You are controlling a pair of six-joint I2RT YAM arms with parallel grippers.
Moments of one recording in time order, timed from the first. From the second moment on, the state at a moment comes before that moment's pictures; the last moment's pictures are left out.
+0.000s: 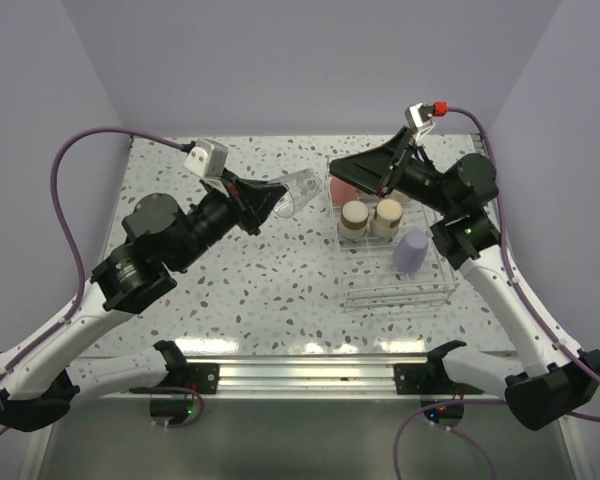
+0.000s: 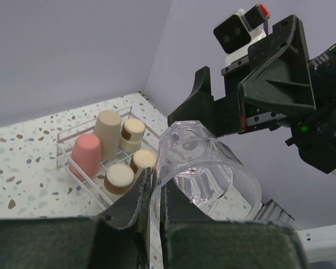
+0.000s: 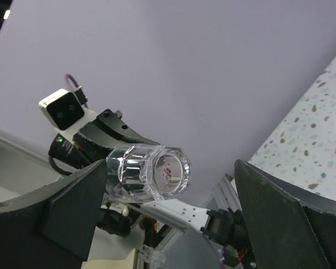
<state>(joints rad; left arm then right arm) -0.92 0.97 1.29 -0.24 -0.16 -0.35 0.38 1.11 1.18 0.20 -0.70 1.18</state>
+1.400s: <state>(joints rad) -0.92 0.93 1.23 0.00 -0.22 -0.28 0.64 1.27 1.15 0.69 -0.54 1.48</state>
